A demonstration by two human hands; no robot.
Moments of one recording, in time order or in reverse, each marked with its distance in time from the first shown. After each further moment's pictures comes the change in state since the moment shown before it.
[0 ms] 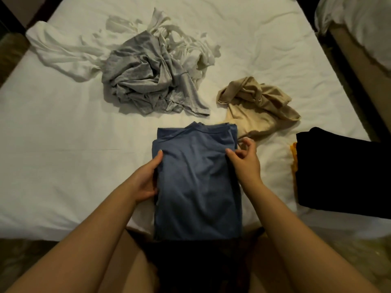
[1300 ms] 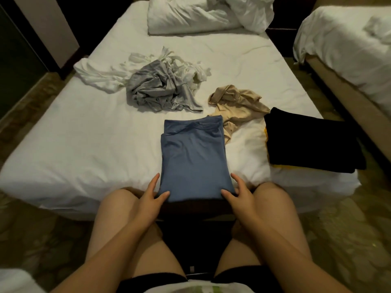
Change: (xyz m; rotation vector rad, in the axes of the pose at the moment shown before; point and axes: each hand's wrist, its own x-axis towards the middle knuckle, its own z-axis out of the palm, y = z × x) left_hand -0.099 -0.160 -0.032 0.456 0.257 0.515; right_hand -0.184 0.072 -0.060 -0.122 -0.134 -0.069
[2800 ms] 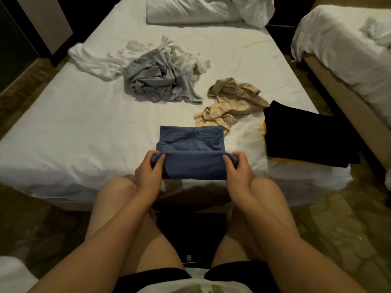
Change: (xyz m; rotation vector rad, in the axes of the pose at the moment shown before) left_hand -0.003 0.051 0.013 0.163 0.355 0.332; right_hand 0.004 -0.045 0.011 0.030 0.218 -0.144
